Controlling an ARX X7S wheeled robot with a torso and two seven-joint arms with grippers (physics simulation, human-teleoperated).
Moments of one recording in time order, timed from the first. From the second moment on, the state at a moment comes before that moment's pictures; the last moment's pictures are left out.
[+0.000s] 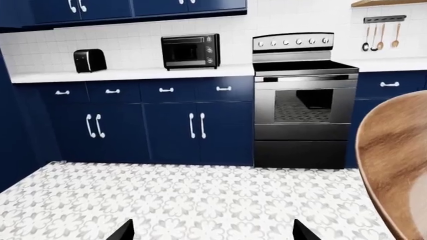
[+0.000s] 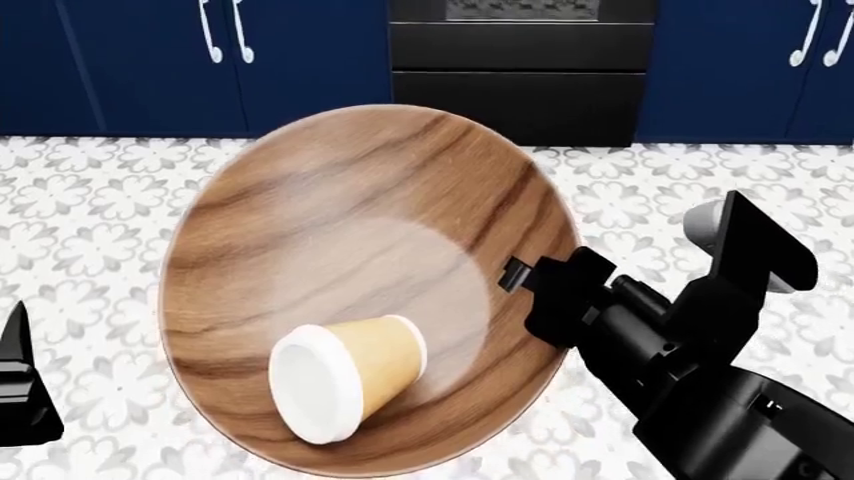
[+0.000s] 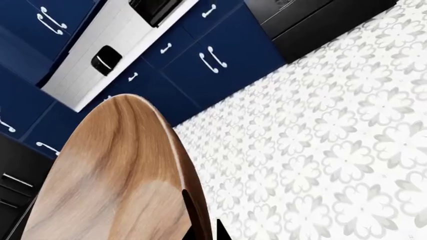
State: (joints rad) left arm -0.24 -0.50 -0.10 0.75 -0.71 -0.92 -0.50; right arm 0.74 0.42 0.00 0.06 1.50 0.92 0.52
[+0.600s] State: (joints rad) left arm -0.24 -0.51 -0.10 0.75 -0.71 -0.91 -0.50; right arm 0.74 0.43 -0.01 0.06 1.51 0.92 0.52
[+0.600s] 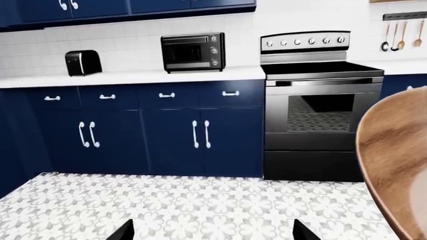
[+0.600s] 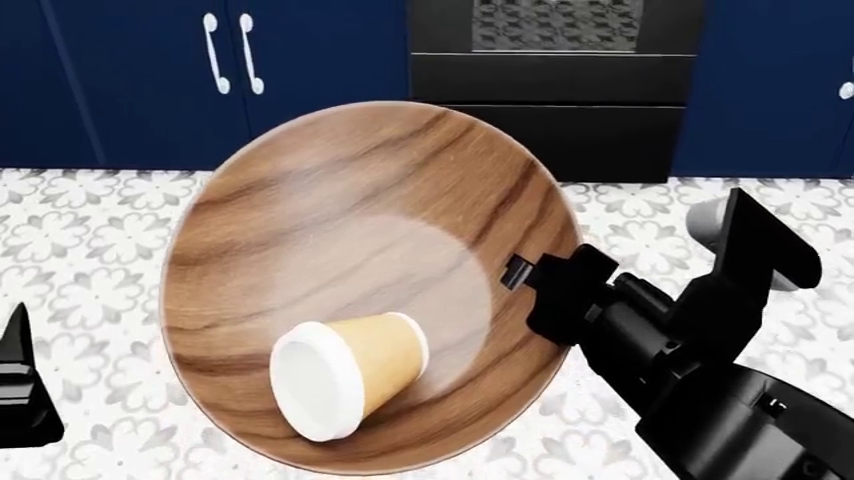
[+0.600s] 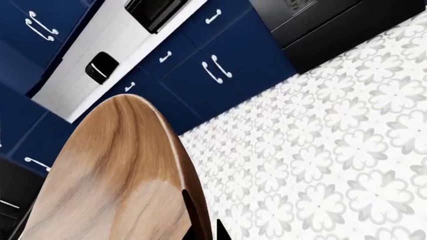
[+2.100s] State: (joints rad) left arm -0.25 -0.53 -0.08 0.75 -0.73 -0.89 -0.50; right arm 0.77 0.45 -0.02 0.06 1.54 0.91 0.55
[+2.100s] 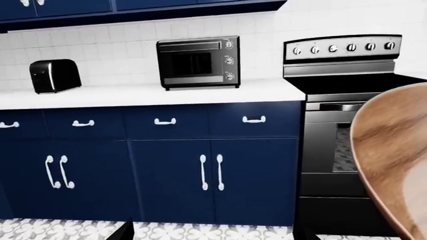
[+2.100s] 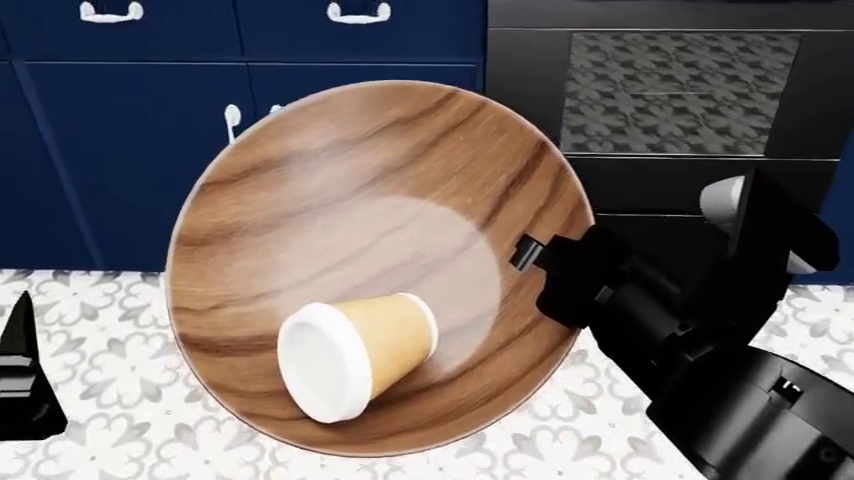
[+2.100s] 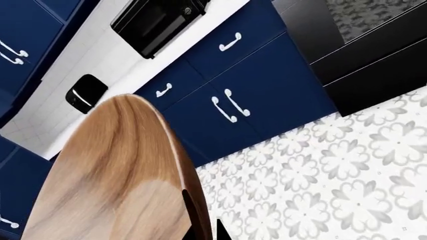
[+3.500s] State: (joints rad) left arm -0.32 -0.54 -0.04 0.76 -0.76 -0.89 -0.51; right arm 0.78 0.47 -0.01 0.04 1.59 0.90 0.59
